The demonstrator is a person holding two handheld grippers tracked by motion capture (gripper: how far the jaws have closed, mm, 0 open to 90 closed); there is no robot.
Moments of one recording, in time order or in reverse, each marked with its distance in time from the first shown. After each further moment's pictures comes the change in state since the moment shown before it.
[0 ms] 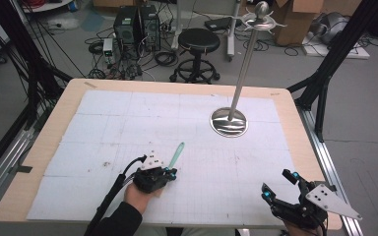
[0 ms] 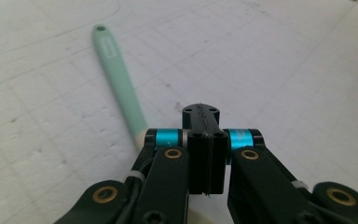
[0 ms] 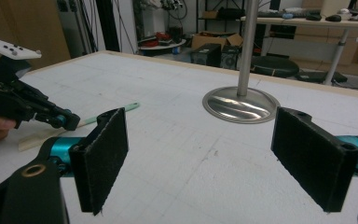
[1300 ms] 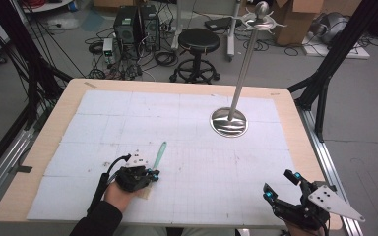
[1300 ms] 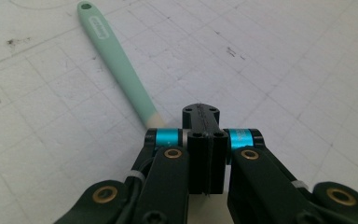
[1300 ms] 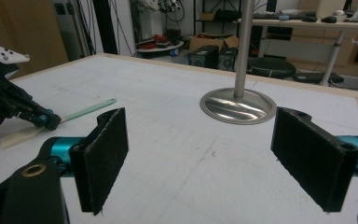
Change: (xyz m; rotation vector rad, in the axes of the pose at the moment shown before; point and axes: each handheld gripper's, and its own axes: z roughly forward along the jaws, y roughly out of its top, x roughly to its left) left arm 0.030 -0.013 -0.035 0.087 0.010 0.053; right arm -0.001 0.000 -0.004 -0.009 -0.010 0.009
